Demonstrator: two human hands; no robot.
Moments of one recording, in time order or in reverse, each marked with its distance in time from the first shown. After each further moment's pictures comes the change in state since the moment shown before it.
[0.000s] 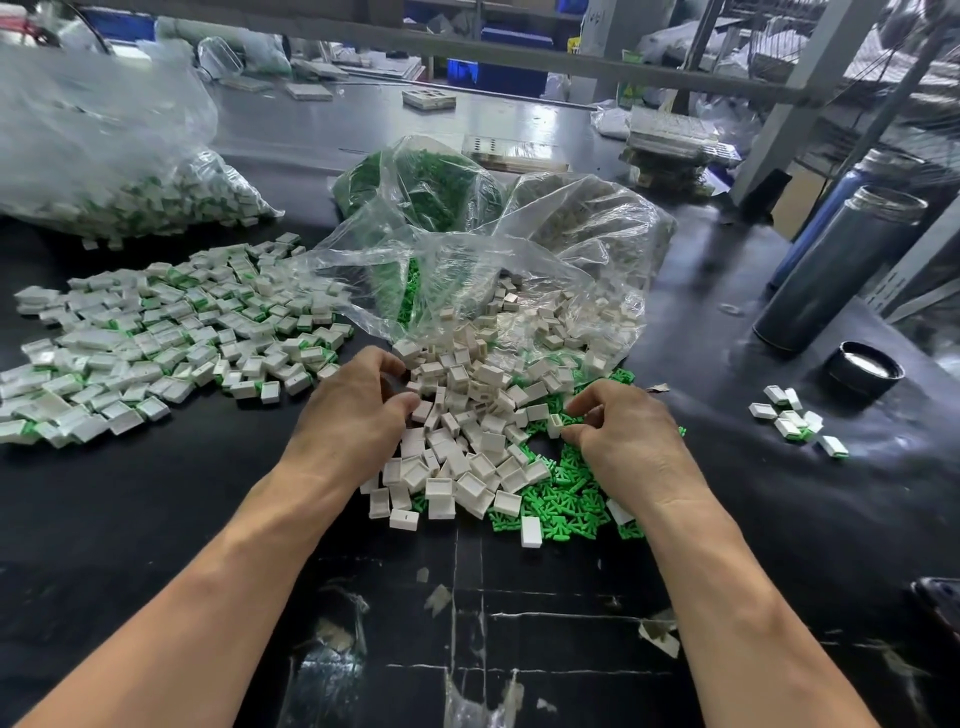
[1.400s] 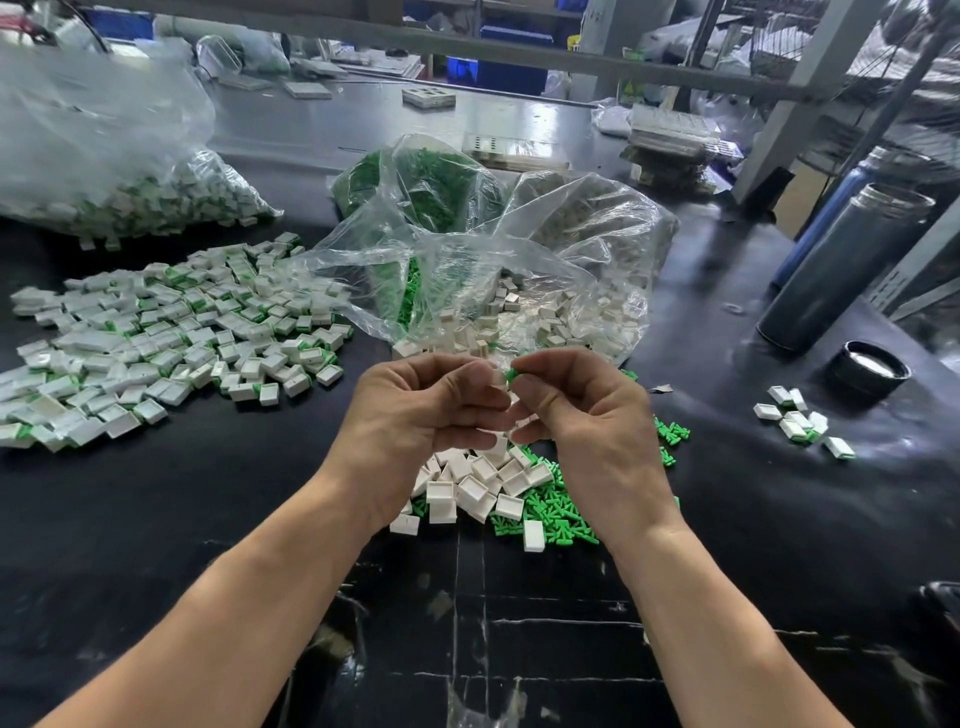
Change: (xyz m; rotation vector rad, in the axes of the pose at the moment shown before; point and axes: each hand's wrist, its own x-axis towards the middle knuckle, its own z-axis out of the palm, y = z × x) left_hand -0.029 0.046 0.004 -1.199 -0.302 -0.056; right_hand -0.031 -0.036 0.014 0.983 -0.047 -0.285
